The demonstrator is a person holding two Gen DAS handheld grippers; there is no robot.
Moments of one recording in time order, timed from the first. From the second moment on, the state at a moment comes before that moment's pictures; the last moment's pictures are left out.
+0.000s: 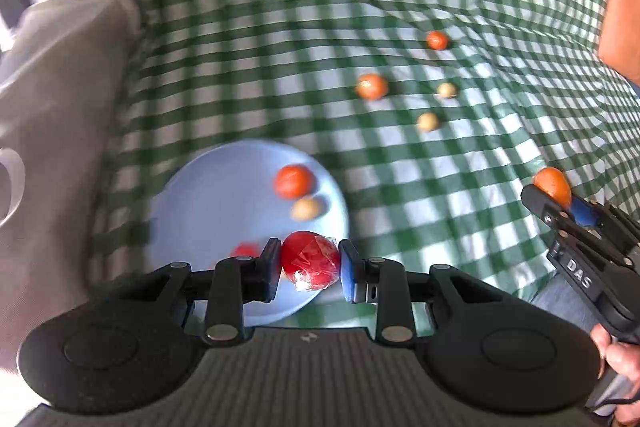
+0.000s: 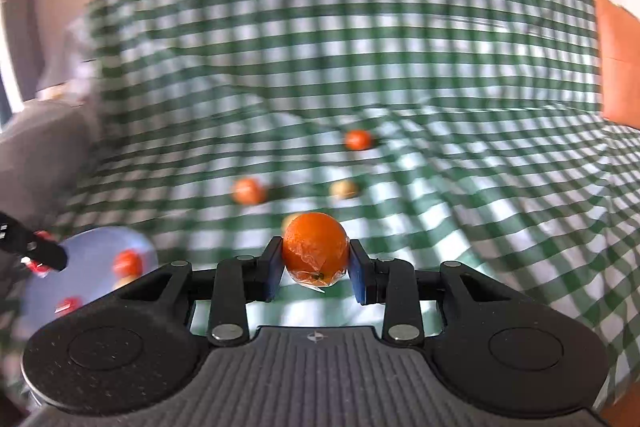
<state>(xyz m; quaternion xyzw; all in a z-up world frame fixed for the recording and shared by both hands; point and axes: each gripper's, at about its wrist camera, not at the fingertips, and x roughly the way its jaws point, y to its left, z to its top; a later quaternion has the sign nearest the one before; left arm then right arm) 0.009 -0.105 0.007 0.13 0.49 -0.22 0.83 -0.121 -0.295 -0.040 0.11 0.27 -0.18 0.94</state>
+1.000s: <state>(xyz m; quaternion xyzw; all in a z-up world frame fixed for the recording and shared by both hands) -0.046 0.032 0.028 0.04 0.45 -0.18 0.87 -0.141 -0.126 0.019 0.01 0.30 -0.02 0.95</state>
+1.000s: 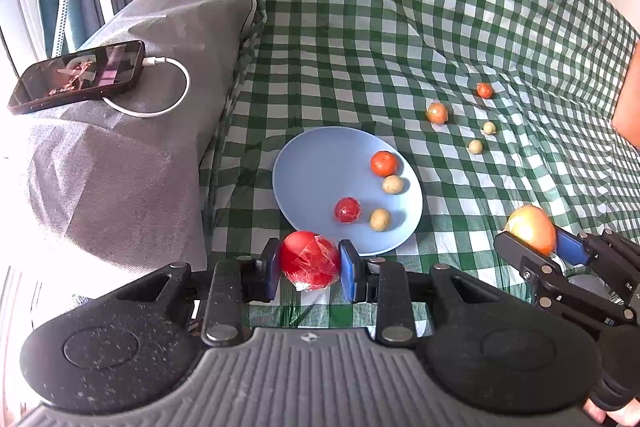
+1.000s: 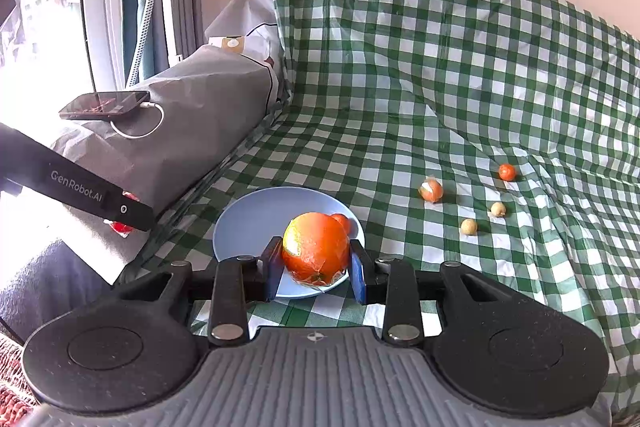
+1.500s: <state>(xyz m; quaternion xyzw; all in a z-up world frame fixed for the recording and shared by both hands) -0.039 0.031 0.022 0.04 0.46 -0.17 0.87 -0.141 -0.132 0.007 0.02 0.30 -0.02 0.95</state>
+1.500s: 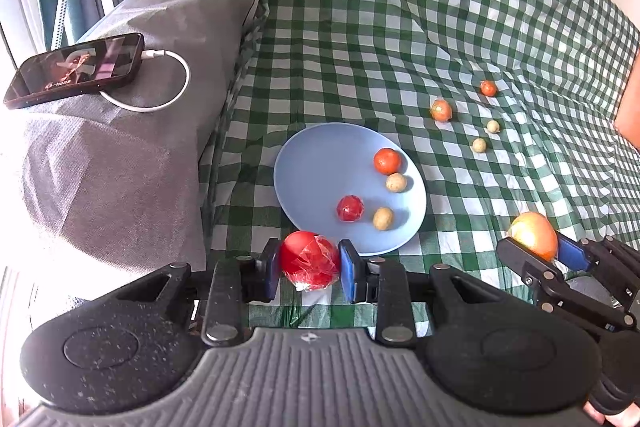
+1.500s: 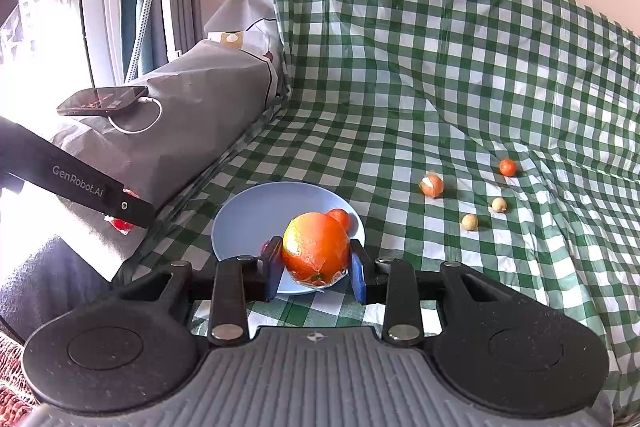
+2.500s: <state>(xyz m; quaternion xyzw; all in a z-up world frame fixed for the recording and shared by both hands) 0.073 -0.034 -0.032 0.10 0.50 -0.16 0.84 -0.028 -0.130 -0.056 0.02 0.37 0.00 0.93</state>
